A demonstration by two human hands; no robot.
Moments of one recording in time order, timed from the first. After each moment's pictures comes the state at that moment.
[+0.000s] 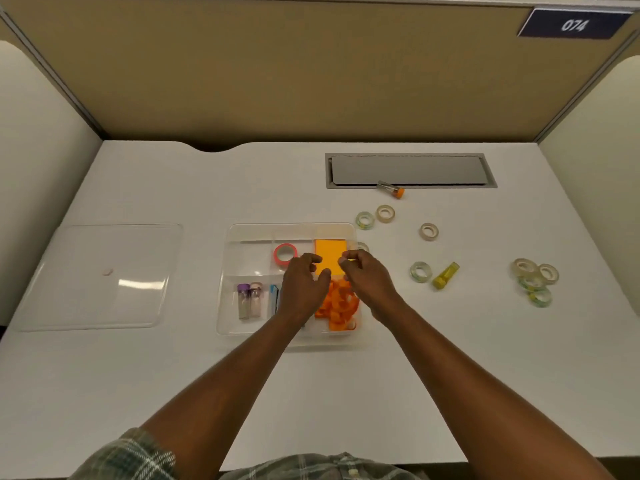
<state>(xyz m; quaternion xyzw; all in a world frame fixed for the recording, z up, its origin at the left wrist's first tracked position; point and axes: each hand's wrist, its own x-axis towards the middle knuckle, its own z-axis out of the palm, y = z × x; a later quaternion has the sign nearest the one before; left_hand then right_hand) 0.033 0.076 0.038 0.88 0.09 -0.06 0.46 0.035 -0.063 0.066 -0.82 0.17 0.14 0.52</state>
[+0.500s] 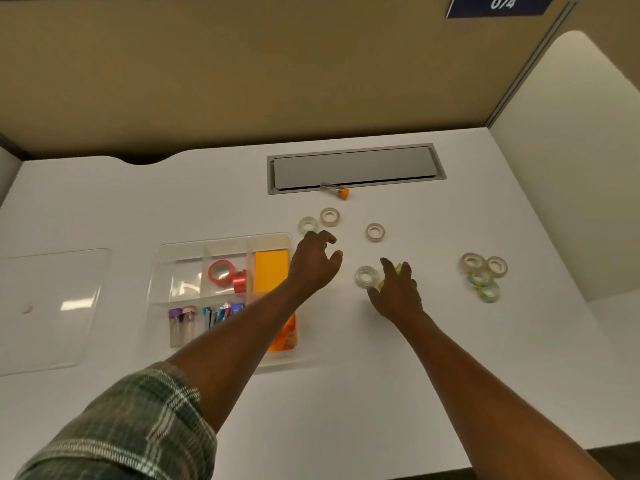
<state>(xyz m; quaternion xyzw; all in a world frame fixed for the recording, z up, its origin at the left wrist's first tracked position) 0.109 -0.072 0.032 0.92 -0.04 -0.10 0.38 0.040 -0.246 0.004 -0.93 0.21 0.18 0.23</state>
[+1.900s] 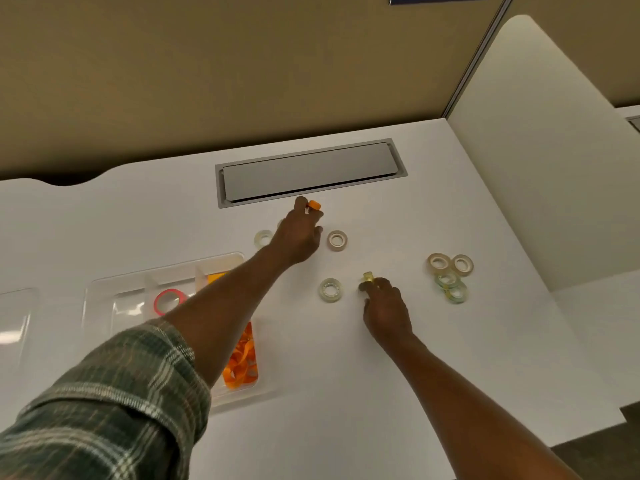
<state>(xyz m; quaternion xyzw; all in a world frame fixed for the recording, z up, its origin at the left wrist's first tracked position) 0.212 -0.134 0.013 0.94 -0.24 -0.09 0.23 0.029 -0.292 -0.016 -0.96 0.16 0.12 0.18</state>
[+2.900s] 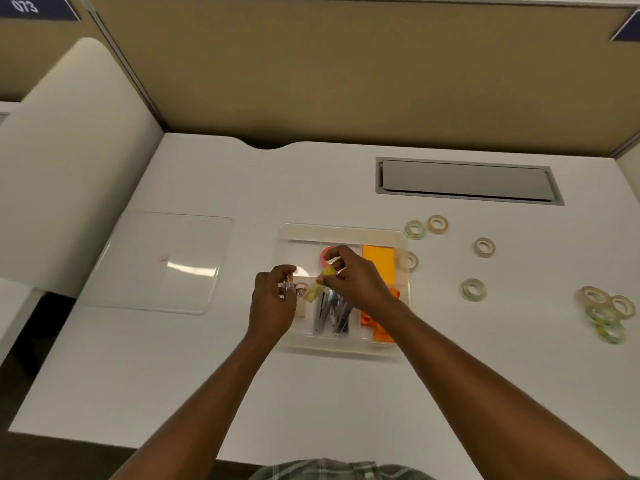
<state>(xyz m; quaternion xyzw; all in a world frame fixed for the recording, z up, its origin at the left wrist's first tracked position) 0.000 0.203 0.034 0.87 0.16 0.00 0.47 0.057 0.026 0.057 -0.87 -0.06 0.16 0.47</state>
